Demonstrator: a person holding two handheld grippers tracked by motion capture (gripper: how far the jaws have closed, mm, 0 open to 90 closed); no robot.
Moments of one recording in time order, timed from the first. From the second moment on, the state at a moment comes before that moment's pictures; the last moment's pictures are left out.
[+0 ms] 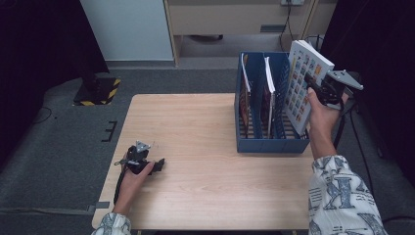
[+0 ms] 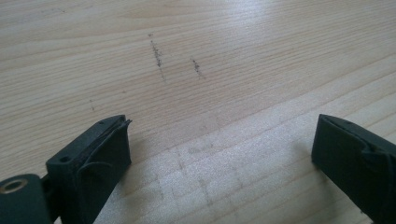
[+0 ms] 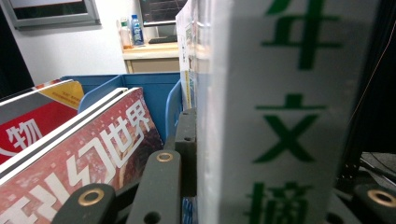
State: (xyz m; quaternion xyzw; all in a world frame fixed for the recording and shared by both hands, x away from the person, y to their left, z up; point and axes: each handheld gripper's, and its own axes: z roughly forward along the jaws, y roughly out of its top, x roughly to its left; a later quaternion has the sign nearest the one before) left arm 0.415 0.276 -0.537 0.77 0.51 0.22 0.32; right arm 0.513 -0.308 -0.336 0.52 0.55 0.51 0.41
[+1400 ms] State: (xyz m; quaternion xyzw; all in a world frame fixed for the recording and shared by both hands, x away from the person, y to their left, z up) left arm 0.416 0.276 -0.537 0.77 0.51 0.22 0.32; right arm 0.521 -0.294 -0.383 0.53 0.56 0.50 0.40
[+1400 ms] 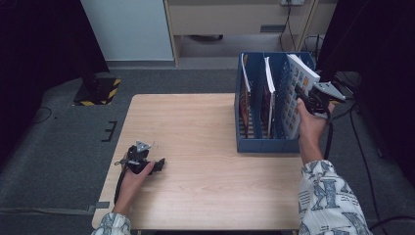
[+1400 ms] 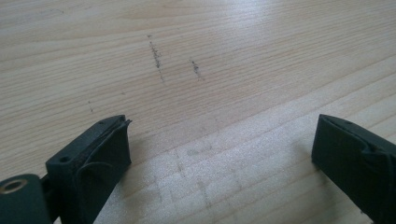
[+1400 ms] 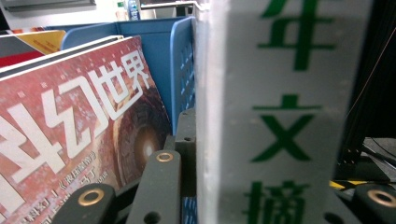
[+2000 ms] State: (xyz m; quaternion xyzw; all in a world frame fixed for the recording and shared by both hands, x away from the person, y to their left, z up) left arm 0.416 0.275 -0.537 0.77 0.51 0.22 0.32; right arm 0.520 -0.292 -0.389 0.53 0.59 0.48 0.38
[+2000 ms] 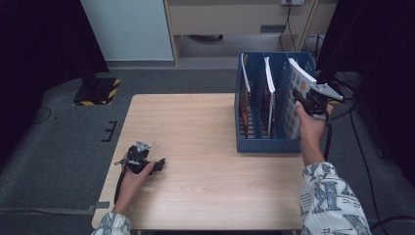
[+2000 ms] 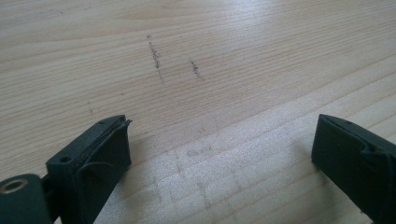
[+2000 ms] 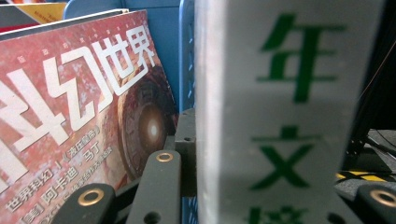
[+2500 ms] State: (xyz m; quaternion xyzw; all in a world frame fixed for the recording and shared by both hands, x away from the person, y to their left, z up) left arm 0.416 0.275 -0.537 0.77 0.51 0.22 0.32; right arm 0.517 -0.289 -0.383 0.51 0.60 0.48 0.38
